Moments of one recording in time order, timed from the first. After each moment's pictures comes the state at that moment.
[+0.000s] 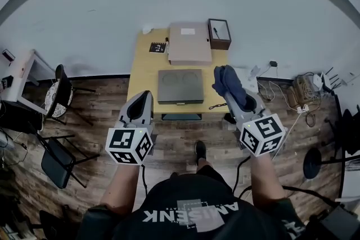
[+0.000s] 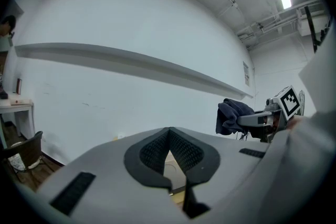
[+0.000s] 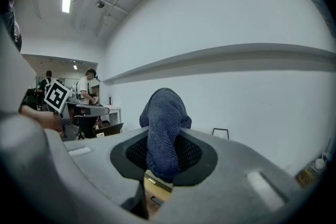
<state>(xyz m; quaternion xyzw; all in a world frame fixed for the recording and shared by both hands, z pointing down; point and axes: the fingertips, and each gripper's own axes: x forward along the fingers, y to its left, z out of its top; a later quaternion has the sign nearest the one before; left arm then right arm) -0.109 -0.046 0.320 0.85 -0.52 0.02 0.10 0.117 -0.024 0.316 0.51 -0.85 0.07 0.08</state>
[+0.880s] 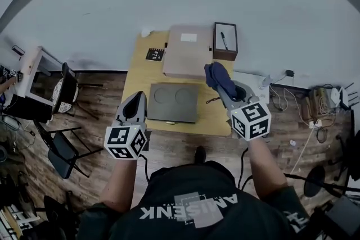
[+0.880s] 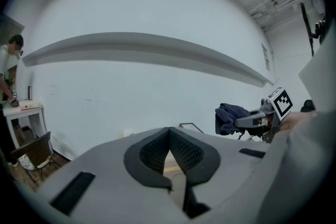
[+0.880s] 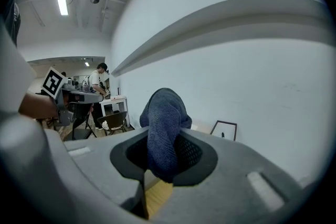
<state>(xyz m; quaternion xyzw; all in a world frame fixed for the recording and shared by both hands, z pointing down) -0.049 -0.187 0.360 0.80 -0.59 0.07 0.11 0.191 -0.219 0.389 0.43 -0.89 0.10 0.14</state>
